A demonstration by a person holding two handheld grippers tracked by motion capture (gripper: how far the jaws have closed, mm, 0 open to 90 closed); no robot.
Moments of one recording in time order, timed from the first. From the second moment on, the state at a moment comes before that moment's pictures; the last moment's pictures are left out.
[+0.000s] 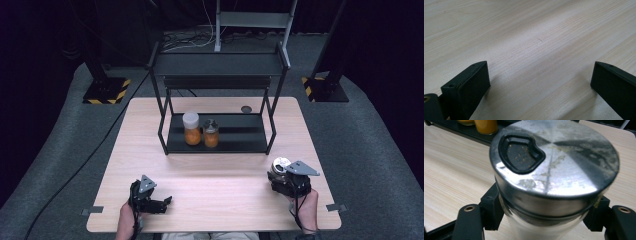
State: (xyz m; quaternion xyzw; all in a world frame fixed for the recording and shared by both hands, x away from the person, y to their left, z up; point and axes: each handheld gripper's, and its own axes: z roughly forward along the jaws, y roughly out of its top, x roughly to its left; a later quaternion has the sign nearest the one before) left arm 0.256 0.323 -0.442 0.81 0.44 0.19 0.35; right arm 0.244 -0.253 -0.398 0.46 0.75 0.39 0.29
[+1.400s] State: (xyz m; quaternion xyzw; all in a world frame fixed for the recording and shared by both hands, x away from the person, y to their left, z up) left arm 0.256 0.323 -0.442 0.81 0.44 0.19 0.35; right arm 0.272 -0.228 -0.392 0.43 0.77 0.39 0.27
